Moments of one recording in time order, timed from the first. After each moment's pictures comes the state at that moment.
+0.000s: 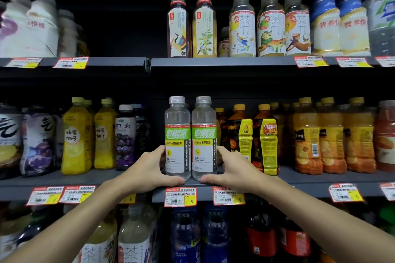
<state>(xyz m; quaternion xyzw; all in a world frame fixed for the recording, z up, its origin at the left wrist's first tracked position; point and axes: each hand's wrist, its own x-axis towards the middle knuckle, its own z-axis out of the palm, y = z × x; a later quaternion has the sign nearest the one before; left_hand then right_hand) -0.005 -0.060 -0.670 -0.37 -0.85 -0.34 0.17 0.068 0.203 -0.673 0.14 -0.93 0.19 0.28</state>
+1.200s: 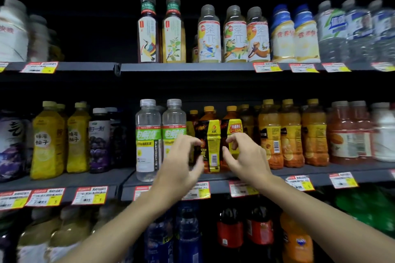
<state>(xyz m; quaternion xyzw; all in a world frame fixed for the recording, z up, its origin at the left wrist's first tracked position) 0.082 0.068 -0.678 -0.47 -0.67 -0.35 0.46 0.123 0.284 -0.677 0.04 -0.82 0.13 0.56</state>
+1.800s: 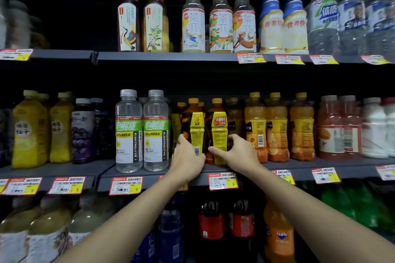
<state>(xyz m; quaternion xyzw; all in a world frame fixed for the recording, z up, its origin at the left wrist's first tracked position) 0.077 0.154 -0.673 -0.20 -0.85 -0.44 0.19 0.097 0.332 -0.681 -0.06 -0.88 0.29 0.38</state>
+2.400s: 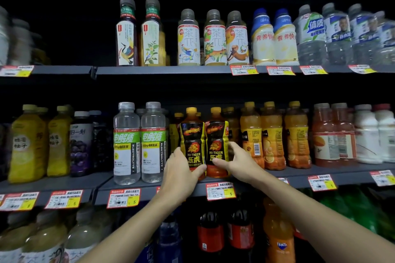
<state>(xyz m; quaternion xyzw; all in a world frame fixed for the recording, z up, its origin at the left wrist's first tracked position) 0.080 0.141 -0.688 -0.24 -0.82 -0.41 0.30 0.117 0.343 -0.673 0.03 -0.86 0.43 0.27</state>
